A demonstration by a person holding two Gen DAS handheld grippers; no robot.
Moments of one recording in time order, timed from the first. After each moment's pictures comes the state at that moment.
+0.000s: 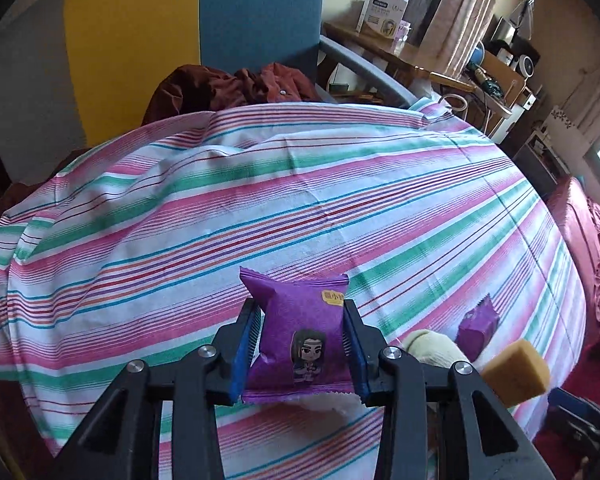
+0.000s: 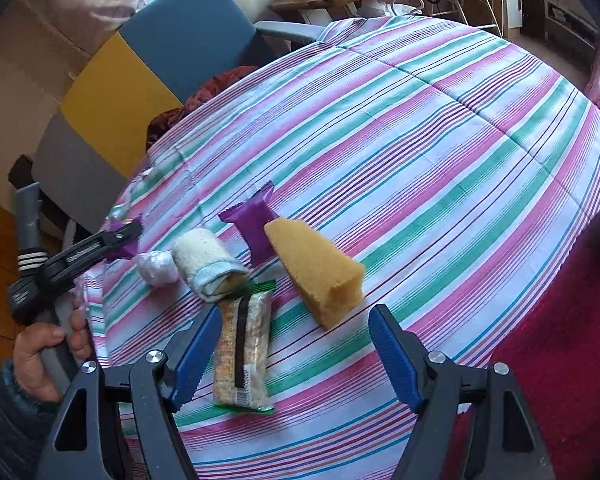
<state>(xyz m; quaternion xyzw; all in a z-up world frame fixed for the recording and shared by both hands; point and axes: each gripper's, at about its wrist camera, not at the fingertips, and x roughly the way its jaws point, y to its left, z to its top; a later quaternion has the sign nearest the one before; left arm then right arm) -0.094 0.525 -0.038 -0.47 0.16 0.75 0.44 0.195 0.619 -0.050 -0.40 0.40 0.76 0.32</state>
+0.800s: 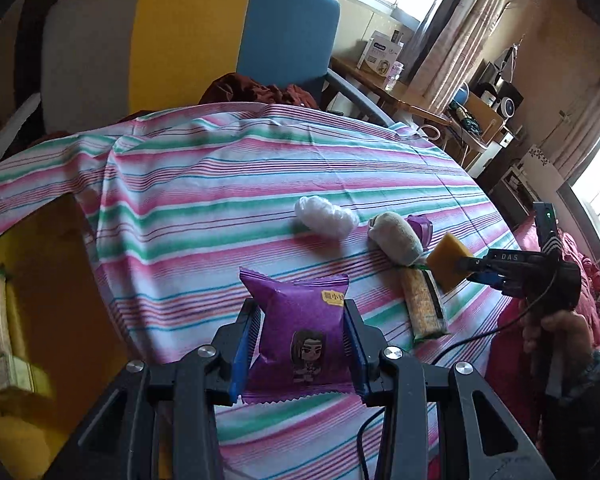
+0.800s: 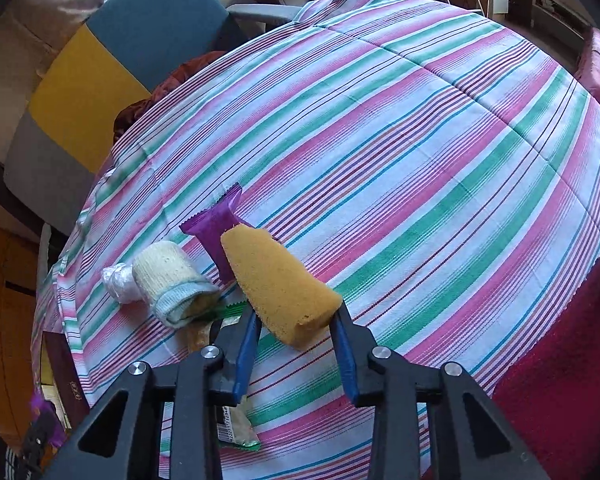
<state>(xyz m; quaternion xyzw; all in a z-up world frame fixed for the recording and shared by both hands) -0.018 0.326 -0.005 -0.46 0.08 0.76 0.45 0.182 0.644 -0.068 -0.41 0.43 0.73 0.33</state>
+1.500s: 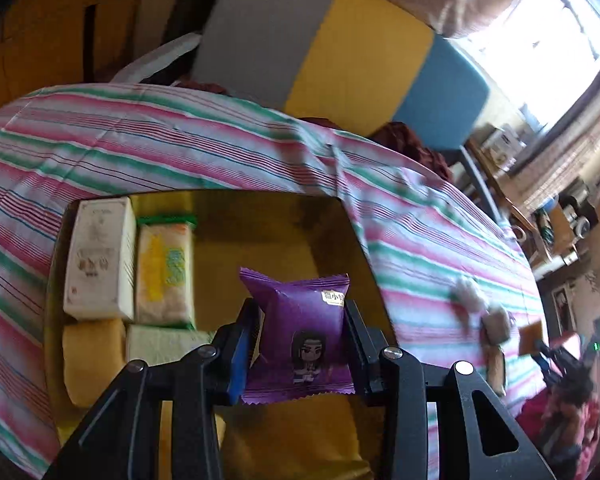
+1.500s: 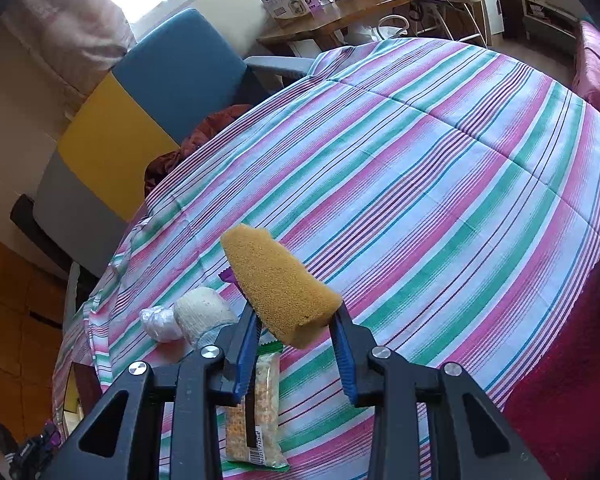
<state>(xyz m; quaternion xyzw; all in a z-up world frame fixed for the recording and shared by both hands) -0.151 0.158 -0.006 -0.51 -0.06 0.82 0.27 0.194 0.635 -0.041 -0.31 0.42 0.78 0.34</state>
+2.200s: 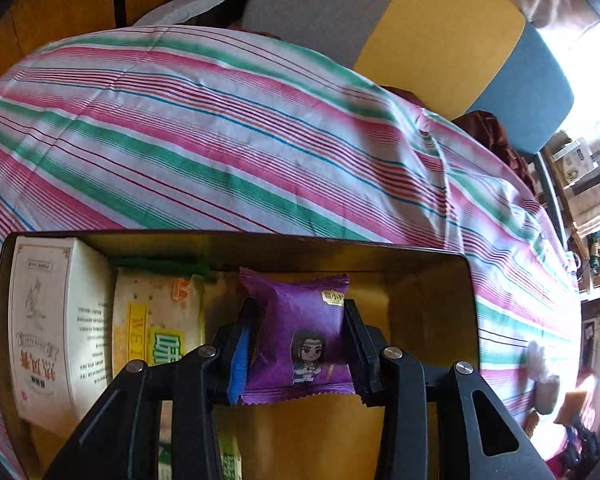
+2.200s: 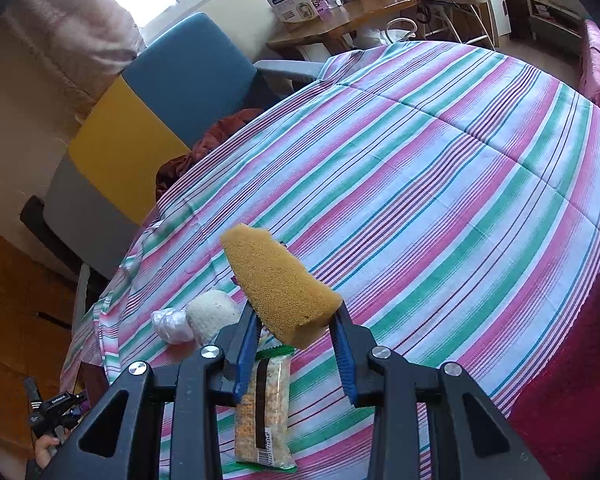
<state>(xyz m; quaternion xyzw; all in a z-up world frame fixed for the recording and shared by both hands) -0.249 0.202 -0.084 -0.59 -0.04 0.79 0.17 0.191 0.635 -0.041 -0.30 0.43 0.79 0.32</state>
